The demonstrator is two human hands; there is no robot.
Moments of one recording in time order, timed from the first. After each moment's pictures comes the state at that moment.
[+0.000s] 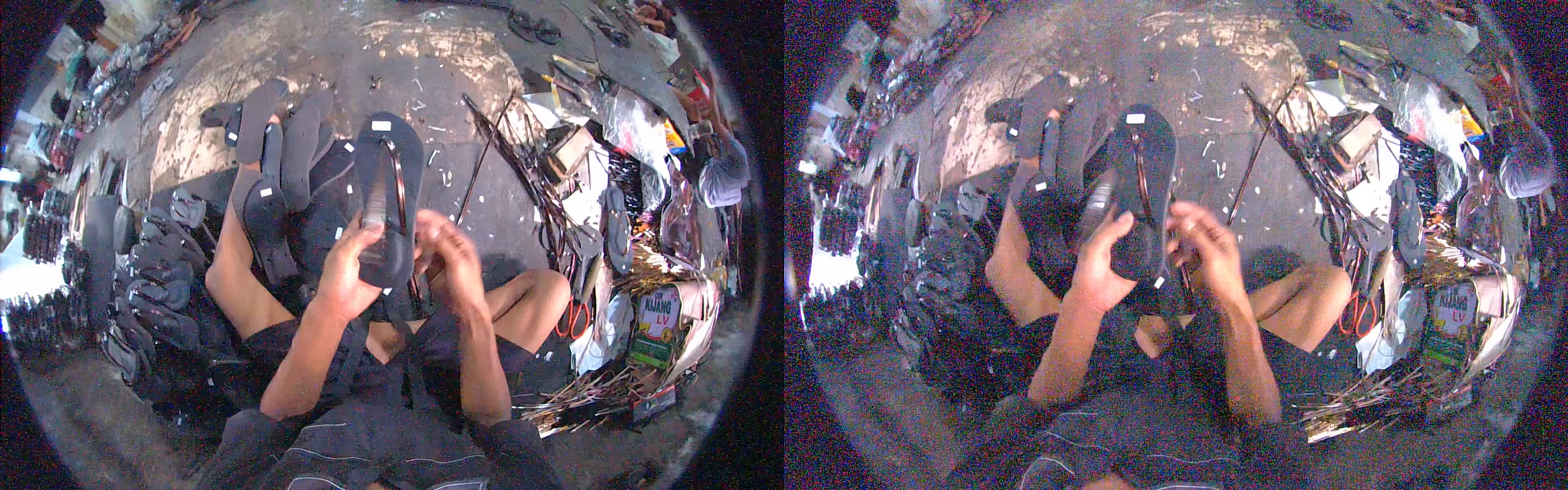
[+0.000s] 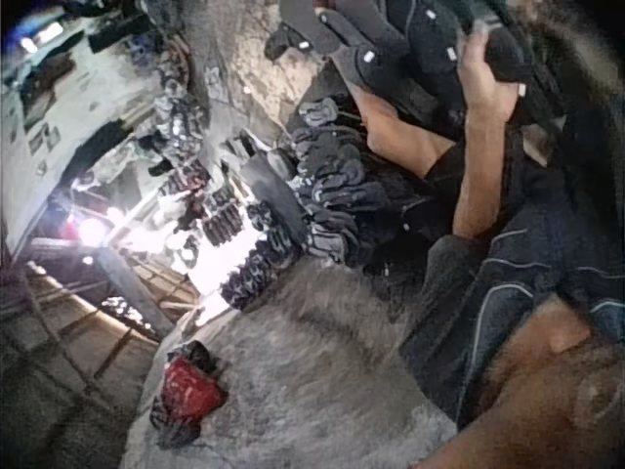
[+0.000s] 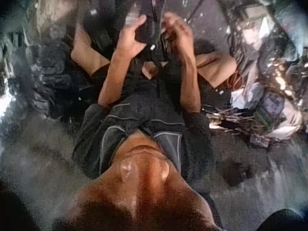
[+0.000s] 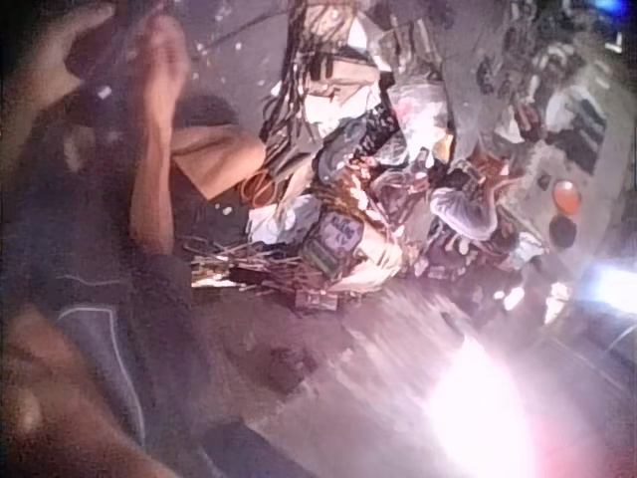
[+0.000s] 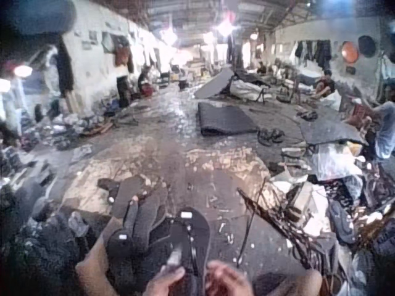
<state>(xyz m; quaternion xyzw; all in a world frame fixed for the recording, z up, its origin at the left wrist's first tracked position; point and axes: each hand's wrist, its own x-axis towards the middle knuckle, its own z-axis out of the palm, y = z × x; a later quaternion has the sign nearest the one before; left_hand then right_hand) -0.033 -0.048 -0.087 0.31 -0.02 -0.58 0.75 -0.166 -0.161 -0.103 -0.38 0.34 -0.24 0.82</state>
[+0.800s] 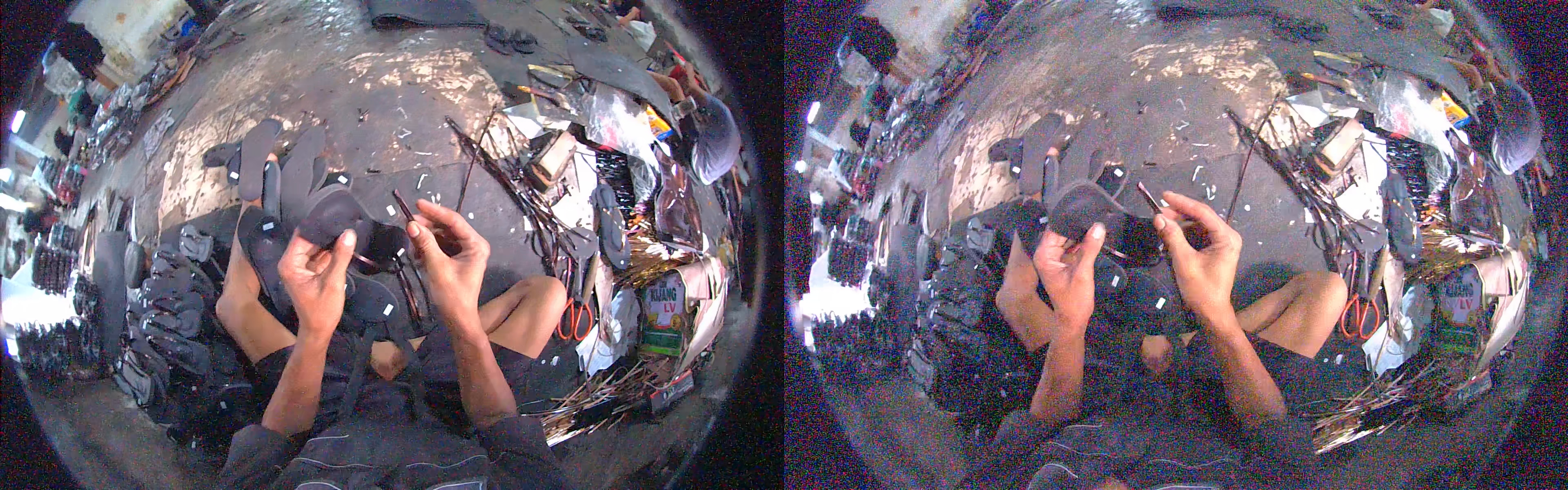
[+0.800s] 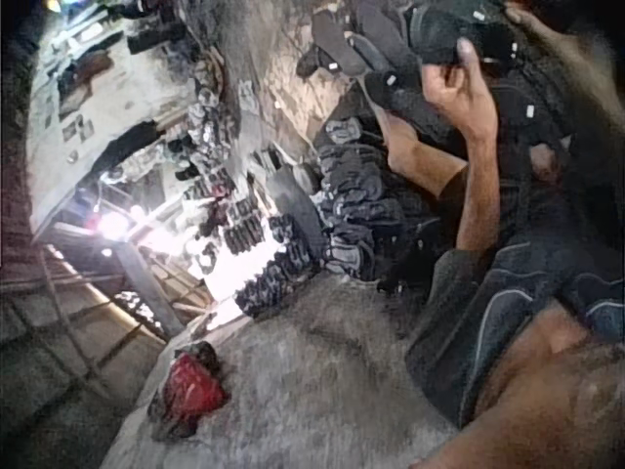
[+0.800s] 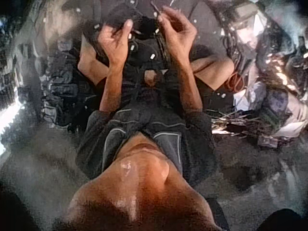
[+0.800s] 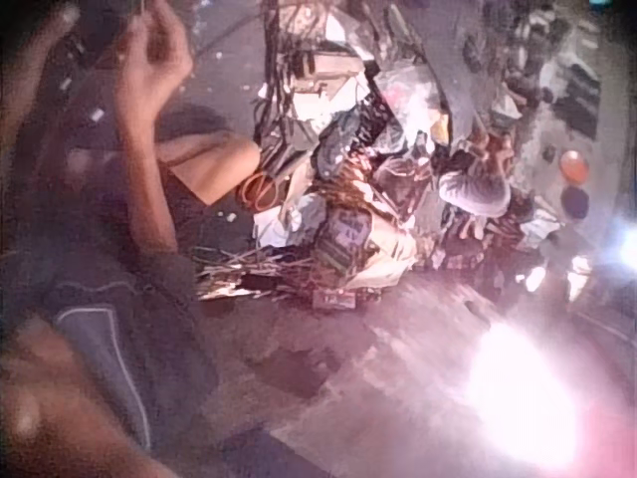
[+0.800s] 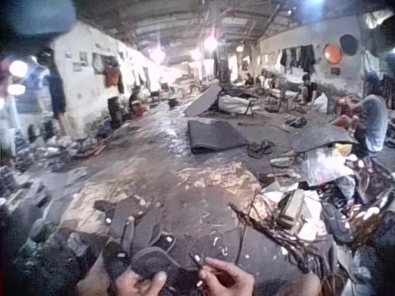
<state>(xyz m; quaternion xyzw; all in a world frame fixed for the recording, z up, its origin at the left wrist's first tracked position) -0.027 -0.051 -0.041 0.63 -0.27 -0.14 0.72 -0.157 -0.165 -0.046 -0.56 0.31 -0.43 0.64</state>
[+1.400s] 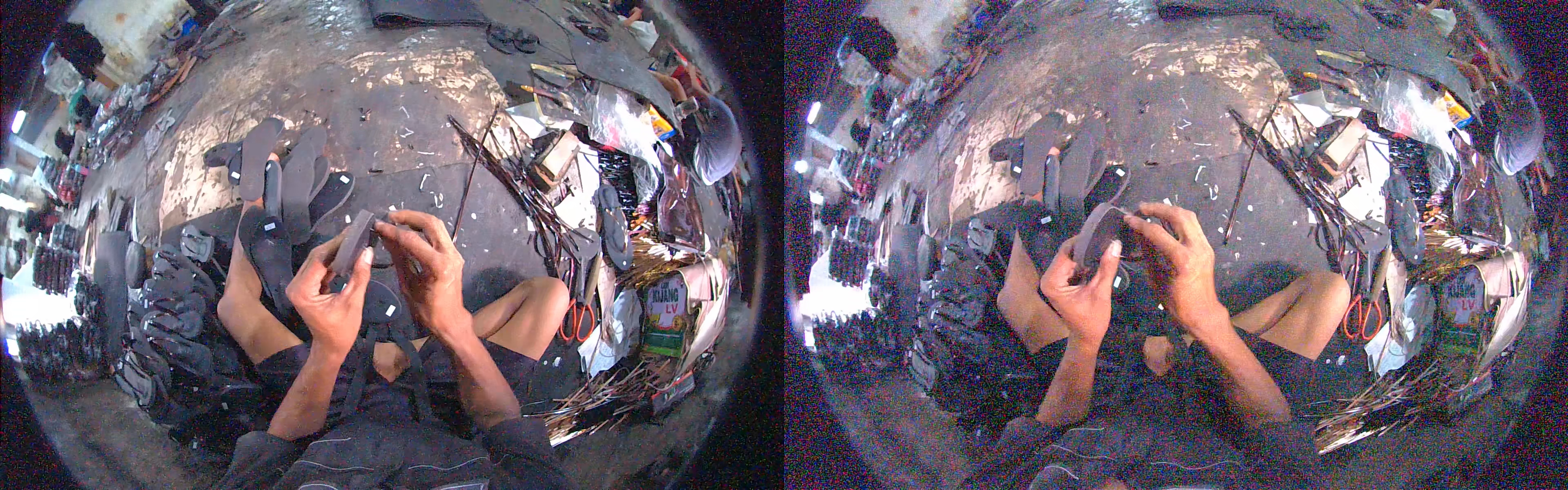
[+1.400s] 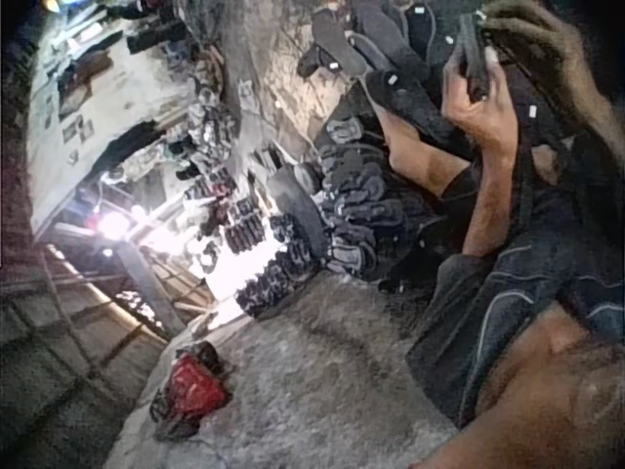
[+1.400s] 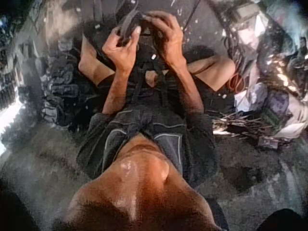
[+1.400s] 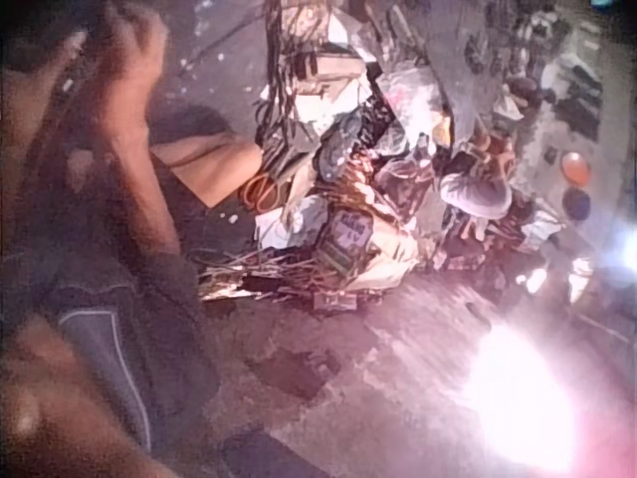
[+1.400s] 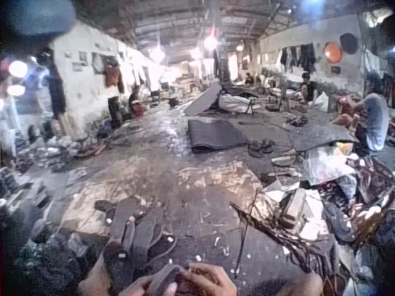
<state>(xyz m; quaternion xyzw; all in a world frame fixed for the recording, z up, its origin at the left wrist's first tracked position) -0.051 -0.041 -0.035 0.74 -0.33 -0.02 0.58 -0.145 -0.161 -0.057 -0.81 0.19 -0.45 0.33</state>
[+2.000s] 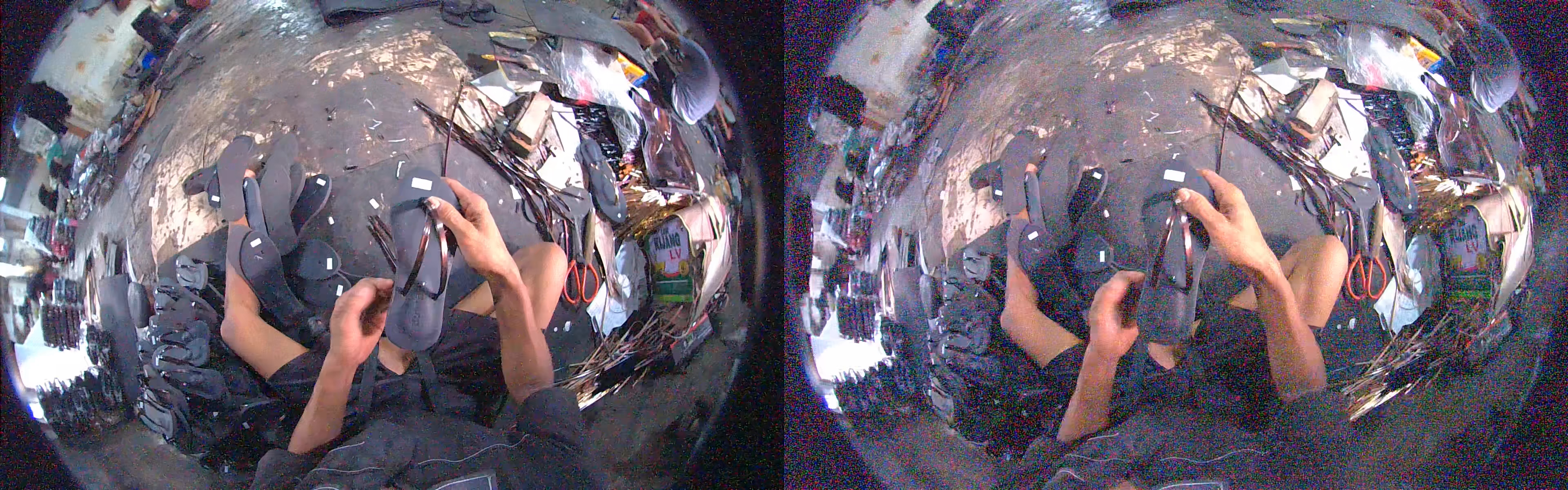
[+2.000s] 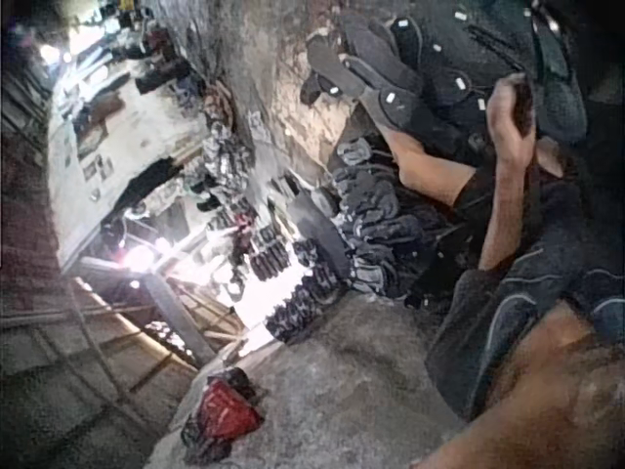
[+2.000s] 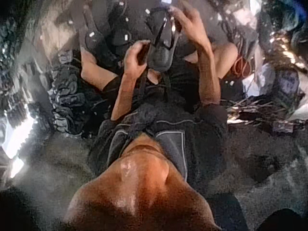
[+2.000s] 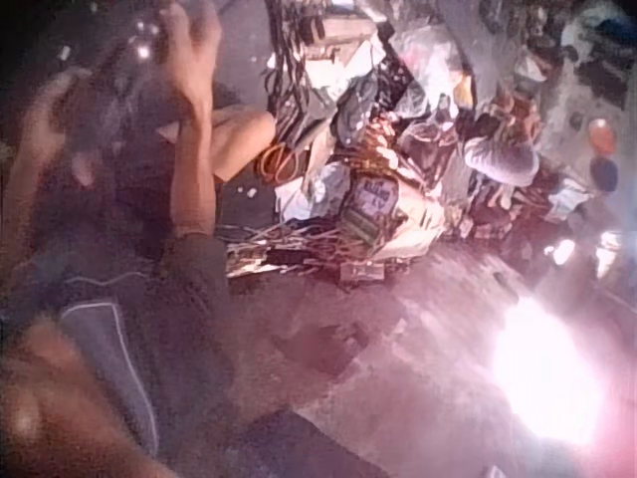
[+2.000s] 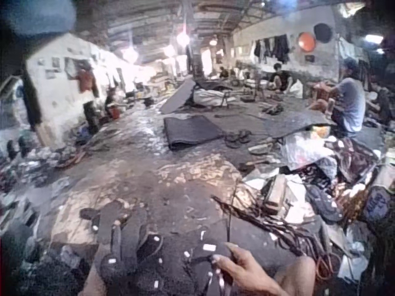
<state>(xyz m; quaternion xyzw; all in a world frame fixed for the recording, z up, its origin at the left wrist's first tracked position) -0.072 -0.003 -0.110 0.39 -0.08 -0.54 0.74 -0.197 -0.227 -0.072 -0.61 0.30 -0.26 0.68</state>
